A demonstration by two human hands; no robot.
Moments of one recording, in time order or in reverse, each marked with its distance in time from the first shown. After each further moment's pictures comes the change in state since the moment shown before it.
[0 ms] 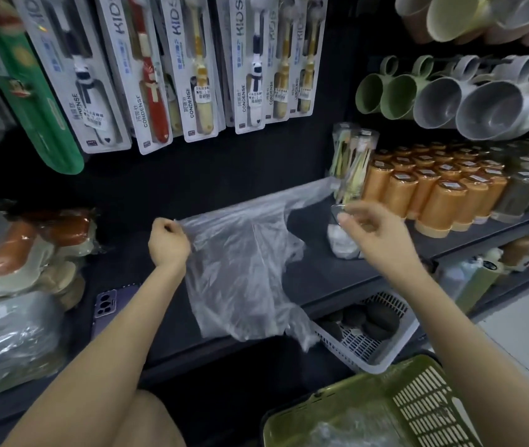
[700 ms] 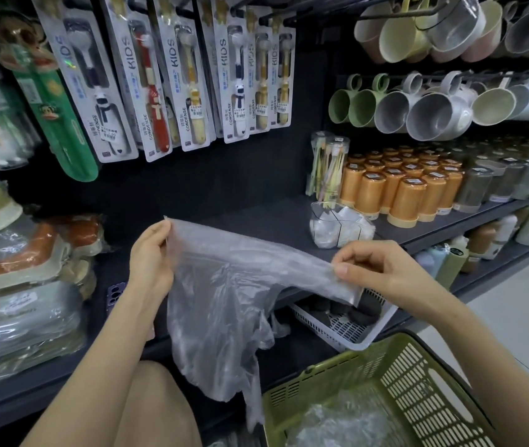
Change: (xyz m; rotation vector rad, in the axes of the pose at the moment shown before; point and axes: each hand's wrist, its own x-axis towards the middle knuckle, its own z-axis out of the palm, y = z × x) left_hand -0.063 0.024 -0.074 -0.781 -0.346 -0.166; right_hand -0.094 -0.023 -0.058 0.244 -0.464 -0.213
